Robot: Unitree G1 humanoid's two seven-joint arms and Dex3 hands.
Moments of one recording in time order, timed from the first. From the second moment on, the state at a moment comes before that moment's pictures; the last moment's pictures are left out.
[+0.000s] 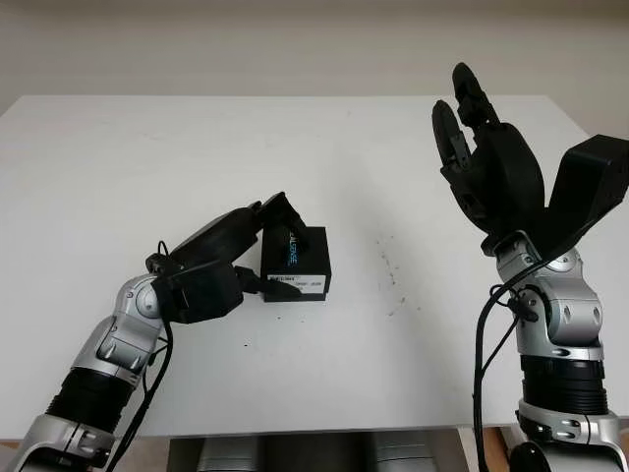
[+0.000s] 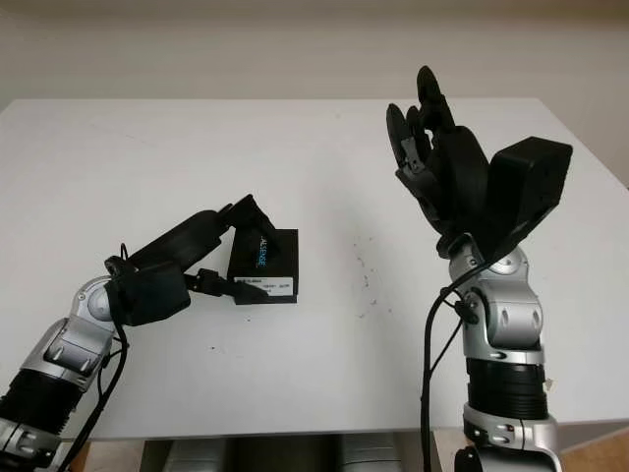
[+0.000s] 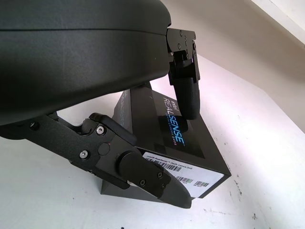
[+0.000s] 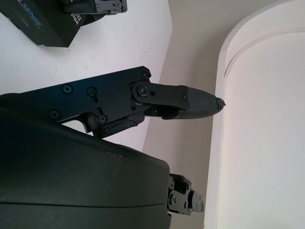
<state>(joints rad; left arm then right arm) -0.42 0.46 -0.19 0.28 0.30 -0.28 -0.37 -0.48 -0.26 -0.17 -0.05 0.25 0.36 0.21</state>
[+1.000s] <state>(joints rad) -0.44 0.58 -0.35 0.15 0.64 -0.11 -0.55 -0.48 -0.28 -0.18 -0.04 0.25 0.36 0.23</state>
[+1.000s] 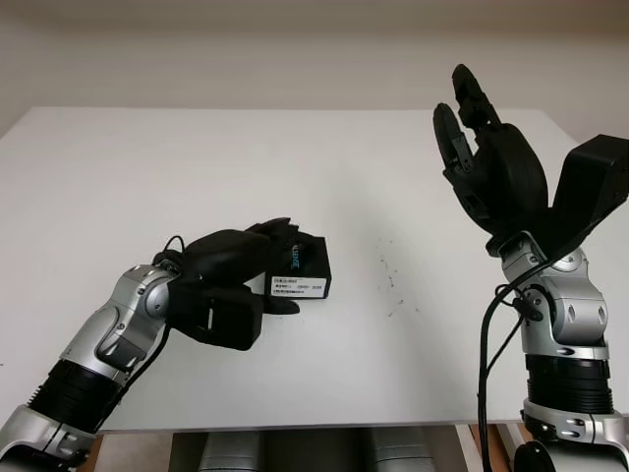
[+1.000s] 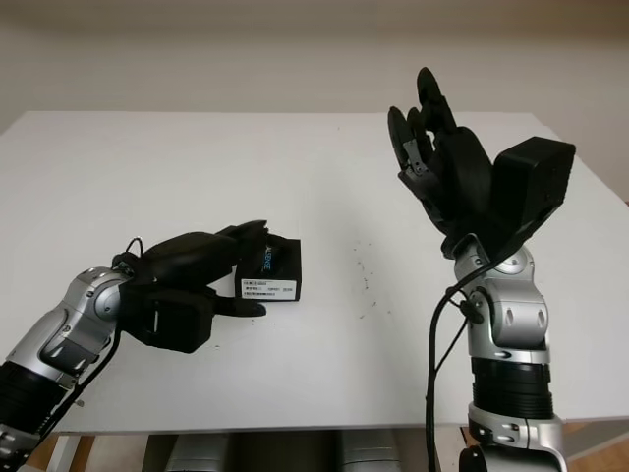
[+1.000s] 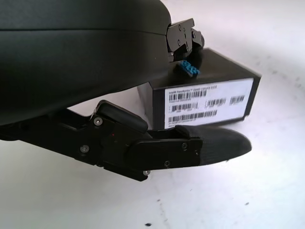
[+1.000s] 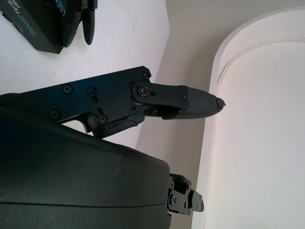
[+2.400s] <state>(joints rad) -0.18 0.17 0.15 -0.20 -0.19 0.09 -0.16 -0.38 -0.21 -0.06 -0.12 0.20 0.35 0.23</state>
